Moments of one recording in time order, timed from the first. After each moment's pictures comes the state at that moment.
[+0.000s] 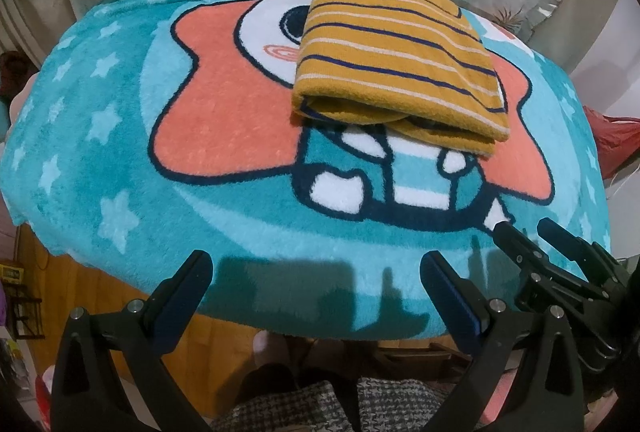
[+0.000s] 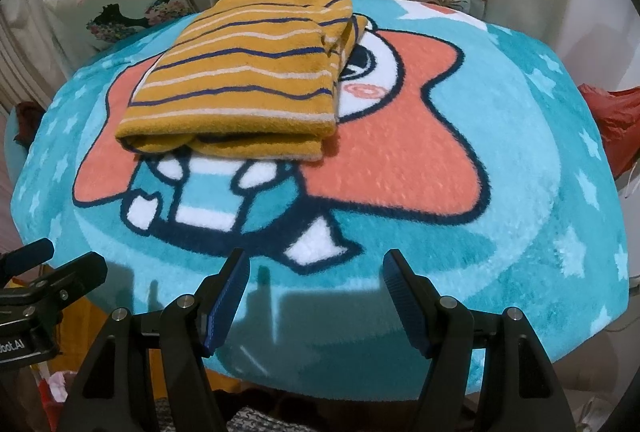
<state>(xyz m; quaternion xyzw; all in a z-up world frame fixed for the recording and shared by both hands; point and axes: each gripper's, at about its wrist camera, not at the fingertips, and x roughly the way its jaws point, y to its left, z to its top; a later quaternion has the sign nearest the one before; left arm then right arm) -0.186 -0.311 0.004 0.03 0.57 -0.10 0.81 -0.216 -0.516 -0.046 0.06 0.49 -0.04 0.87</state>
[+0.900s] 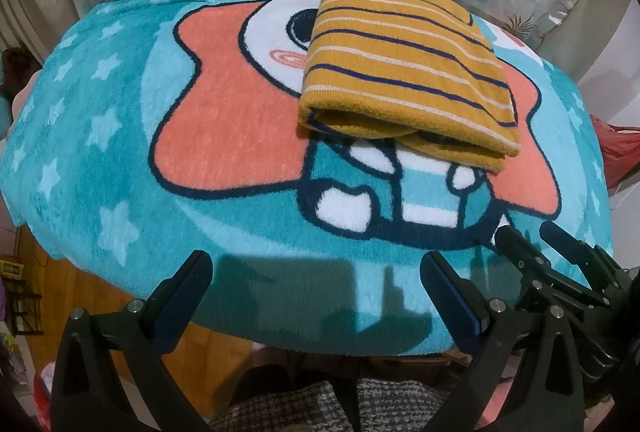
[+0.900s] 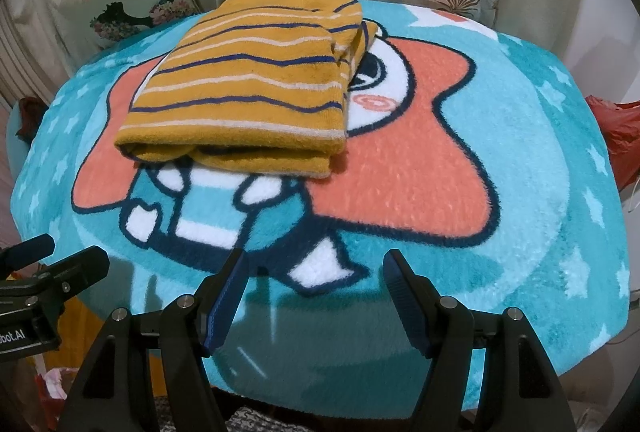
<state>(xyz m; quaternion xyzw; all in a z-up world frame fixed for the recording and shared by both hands) -0.173 -0.310 0.001 0.02 0.57 -0.10 0.82 -0.202 -0.514 -0.046 0.05 0.49 -0.03 0.87</state>
